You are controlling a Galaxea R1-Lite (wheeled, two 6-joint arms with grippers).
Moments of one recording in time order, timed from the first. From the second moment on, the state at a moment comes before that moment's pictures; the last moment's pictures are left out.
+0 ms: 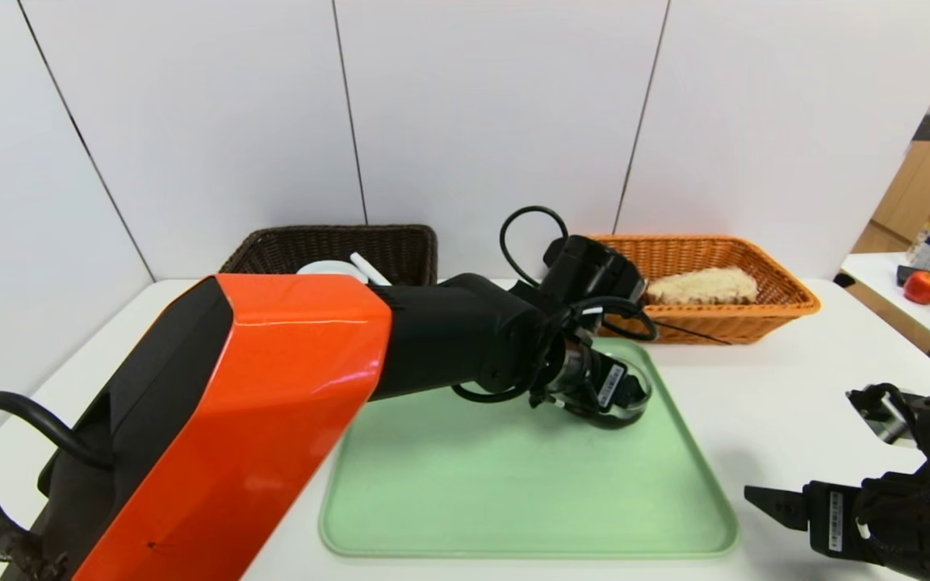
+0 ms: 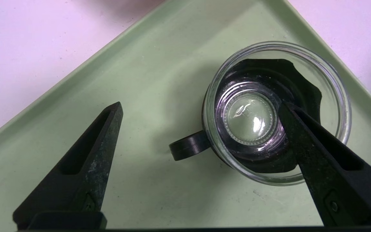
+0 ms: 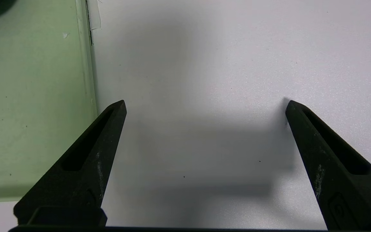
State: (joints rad) left arm -0.90 2.35 -1.99 0.29 0.16 -0.12; right arm 0.26 1.34 -0.34 -0.20 -0.16 0.35
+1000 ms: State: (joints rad) left arm -0.90 2.35 -1.99 0.30 0.15 -0.13; right arm 0.26 1.33 -0.32 -0.19 -0.15 0.35
